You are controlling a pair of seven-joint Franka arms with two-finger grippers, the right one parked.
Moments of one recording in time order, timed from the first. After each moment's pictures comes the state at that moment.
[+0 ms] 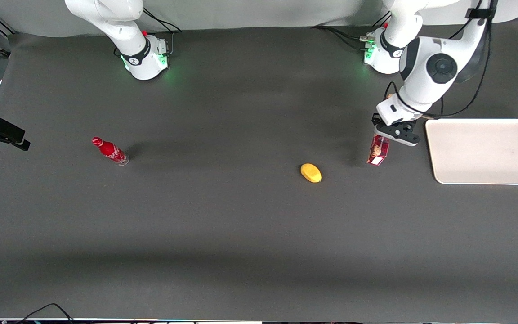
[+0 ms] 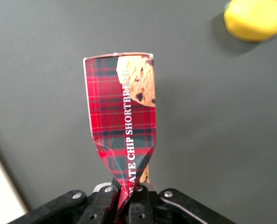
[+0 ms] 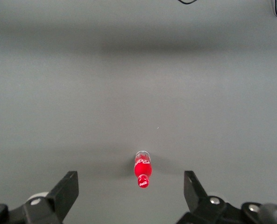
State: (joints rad) arm 0.08 -0.17 -0.36 -2.55 -0.13 2.39 0.21
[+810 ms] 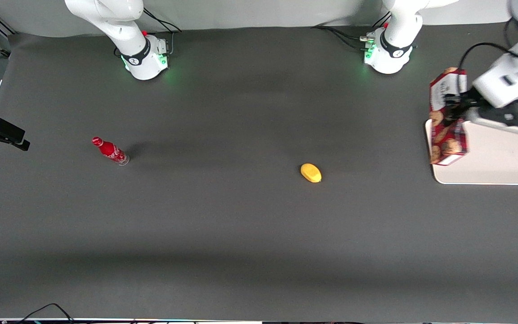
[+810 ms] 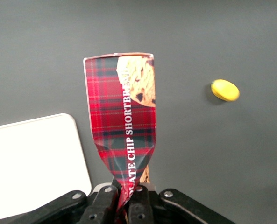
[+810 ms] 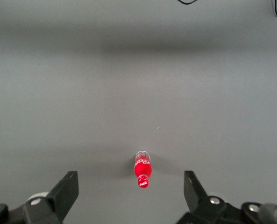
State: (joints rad) arm 0.11 -0.19 -0.13 -1.94 -0.13 1.76 0.21
